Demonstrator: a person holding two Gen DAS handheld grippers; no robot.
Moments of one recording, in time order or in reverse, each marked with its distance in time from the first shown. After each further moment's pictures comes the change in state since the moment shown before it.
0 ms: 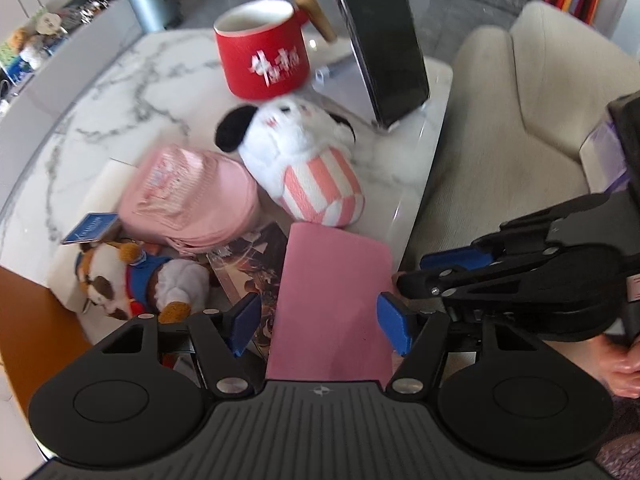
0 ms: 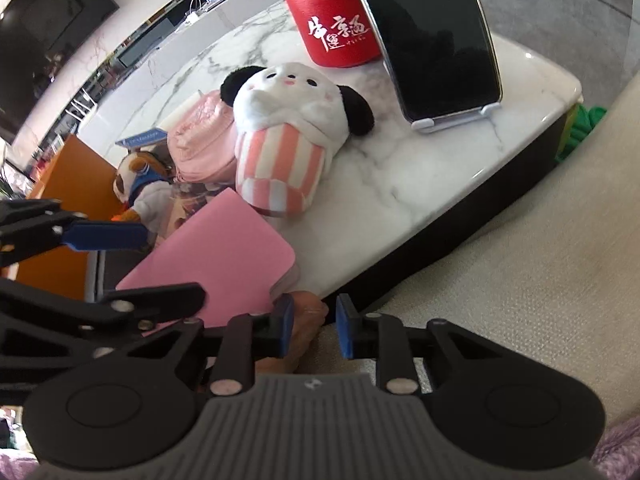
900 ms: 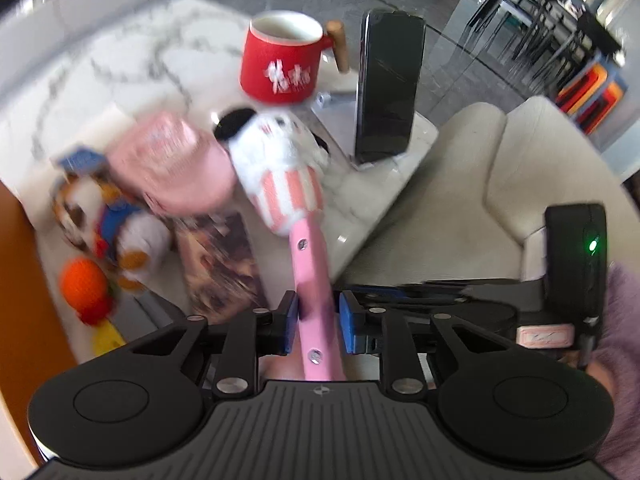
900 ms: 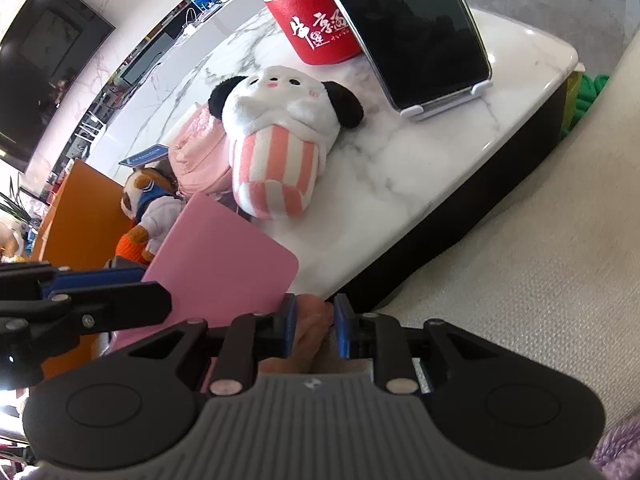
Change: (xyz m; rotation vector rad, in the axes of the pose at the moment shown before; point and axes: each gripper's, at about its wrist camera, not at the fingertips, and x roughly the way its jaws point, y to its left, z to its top) left arm -0.028 0.012 0.002 -0.355 -0.027 -0.205; right arm -0.001 -0.015 -0.001 0.080 0.010 0.071
